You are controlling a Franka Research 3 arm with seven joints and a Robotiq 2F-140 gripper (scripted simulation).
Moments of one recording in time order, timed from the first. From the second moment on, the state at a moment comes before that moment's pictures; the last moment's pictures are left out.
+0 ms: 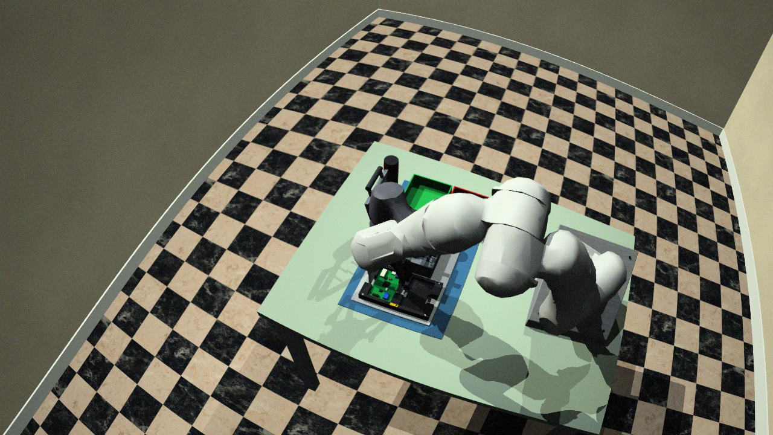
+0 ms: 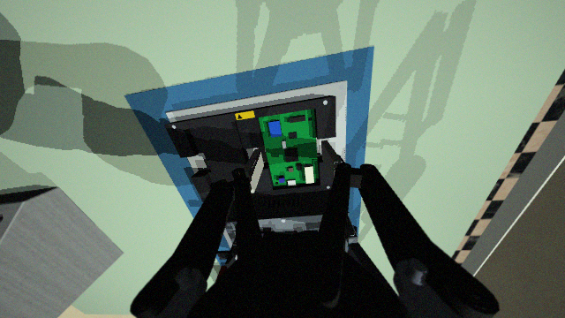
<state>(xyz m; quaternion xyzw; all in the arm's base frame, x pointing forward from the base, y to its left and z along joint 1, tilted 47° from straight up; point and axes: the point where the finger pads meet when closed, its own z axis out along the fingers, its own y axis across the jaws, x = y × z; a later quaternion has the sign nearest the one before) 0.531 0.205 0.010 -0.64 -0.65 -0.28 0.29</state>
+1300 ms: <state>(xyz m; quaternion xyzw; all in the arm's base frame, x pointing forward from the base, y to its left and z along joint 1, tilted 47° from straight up) 0.532 0.207 0.010 -0.64 -0.65 -0.28 0.29</state>
